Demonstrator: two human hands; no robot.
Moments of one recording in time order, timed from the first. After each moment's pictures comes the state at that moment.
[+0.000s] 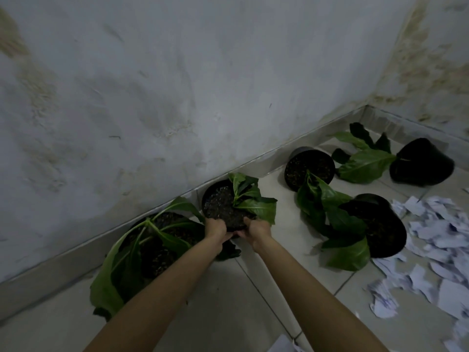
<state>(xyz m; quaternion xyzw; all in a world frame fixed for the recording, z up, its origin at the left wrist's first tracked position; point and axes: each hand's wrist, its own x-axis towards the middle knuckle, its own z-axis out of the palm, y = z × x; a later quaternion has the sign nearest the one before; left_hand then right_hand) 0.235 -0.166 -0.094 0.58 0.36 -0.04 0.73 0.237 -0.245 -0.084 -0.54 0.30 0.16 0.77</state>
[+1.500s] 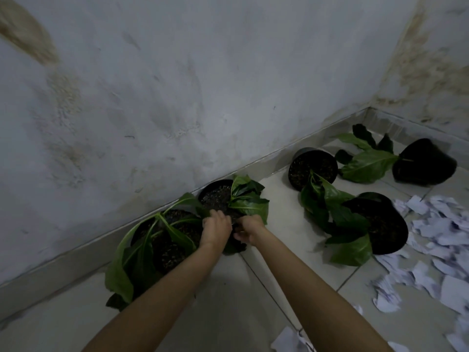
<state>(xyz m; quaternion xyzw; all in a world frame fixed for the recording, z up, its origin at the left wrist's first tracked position) 0.198 -0.148 -0.075 0.96 -0.07 -0.04 -0.26 0.242 -0.228 -0.090 -0.64 0.26 0.26 0.68</state>
